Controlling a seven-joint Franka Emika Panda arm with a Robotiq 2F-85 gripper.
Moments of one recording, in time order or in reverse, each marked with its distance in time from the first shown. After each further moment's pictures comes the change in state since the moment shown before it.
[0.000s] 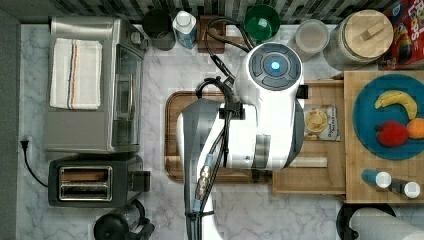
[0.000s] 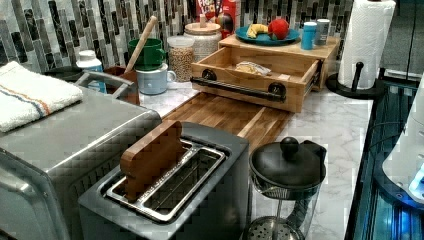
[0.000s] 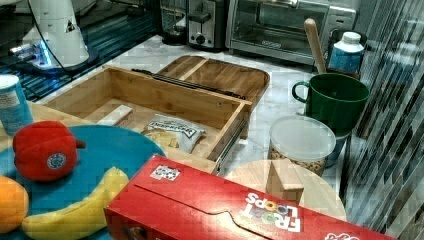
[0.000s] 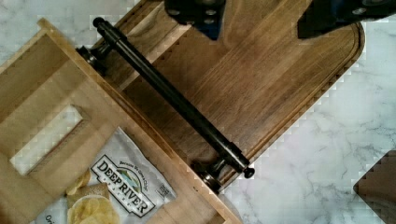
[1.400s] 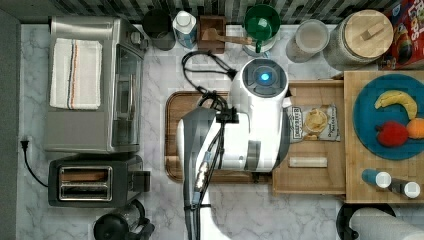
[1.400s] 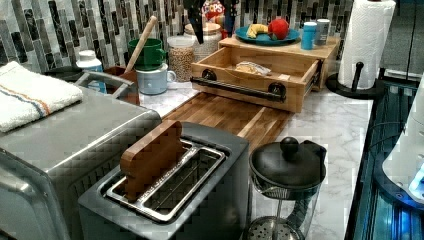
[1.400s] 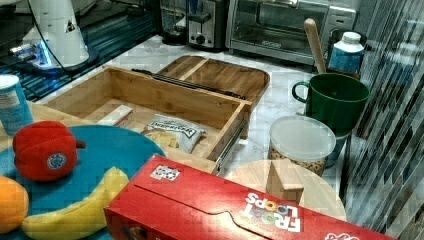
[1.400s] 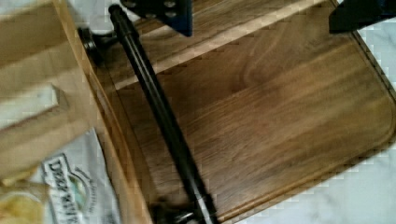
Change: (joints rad) arm -0.016 0.002 0.036 -0.147 0.038 0.044 -0.394
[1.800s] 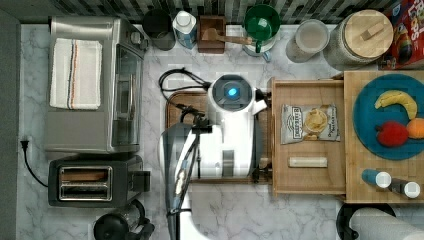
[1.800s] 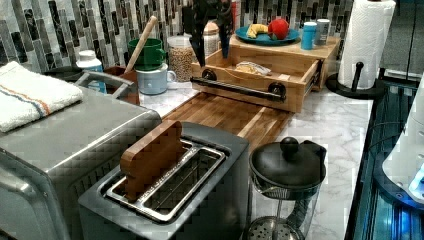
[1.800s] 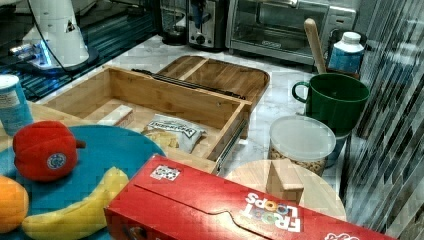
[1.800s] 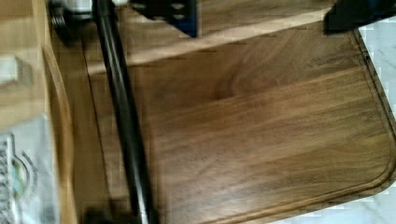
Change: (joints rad) arm 0.024 -0.014 0.062 -0.129 -0.026 0.148 -0.073
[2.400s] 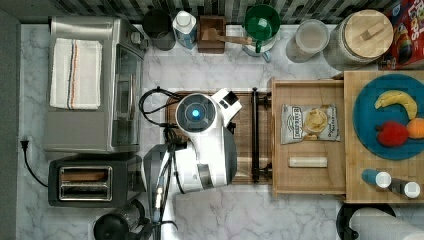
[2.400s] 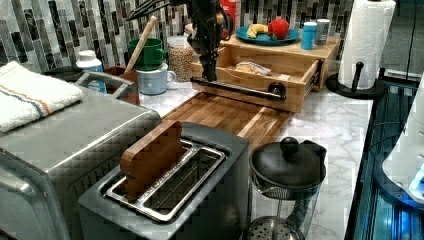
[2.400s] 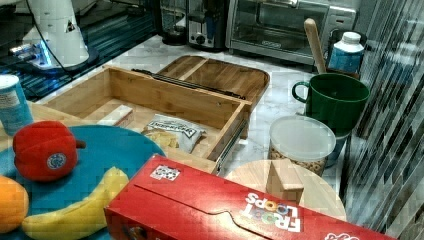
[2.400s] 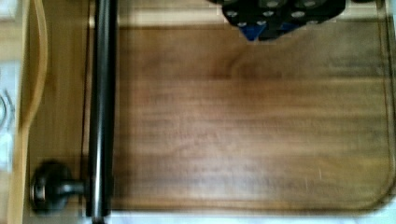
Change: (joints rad) arm 0.036 -0.014 0.041 -0.115 -0.117 0.193 -0.068
